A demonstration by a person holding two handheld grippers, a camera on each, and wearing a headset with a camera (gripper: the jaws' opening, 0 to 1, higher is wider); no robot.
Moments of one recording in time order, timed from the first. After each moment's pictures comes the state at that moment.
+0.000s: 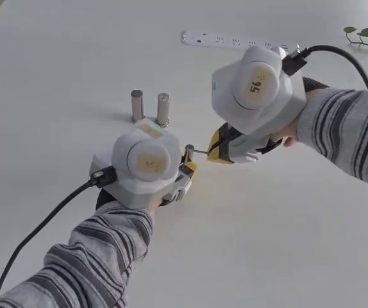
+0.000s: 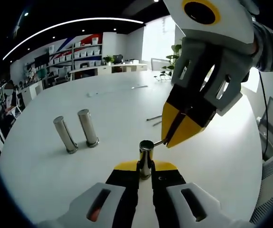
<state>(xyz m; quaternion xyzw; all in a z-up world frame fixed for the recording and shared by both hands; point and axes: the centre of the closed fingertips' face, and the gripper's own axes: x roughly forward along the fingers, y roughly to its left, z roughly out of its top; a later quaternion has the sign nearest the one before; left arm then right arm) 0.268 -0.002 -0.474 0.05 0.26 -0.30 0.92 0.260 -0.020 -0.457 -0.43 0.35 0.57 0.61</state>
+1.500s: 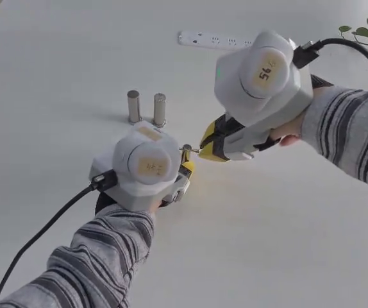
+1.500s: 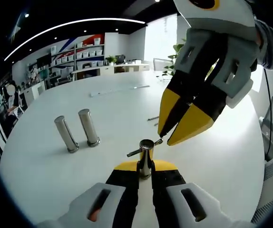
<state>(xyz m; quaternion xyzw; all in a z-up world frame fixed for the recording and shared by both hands) 0.269 -0.002 -0.476 0.05 0.26 -0.28 0.92 0.255 -0.013 -0.444 -0.39 0.33 0.57 0.64</state>
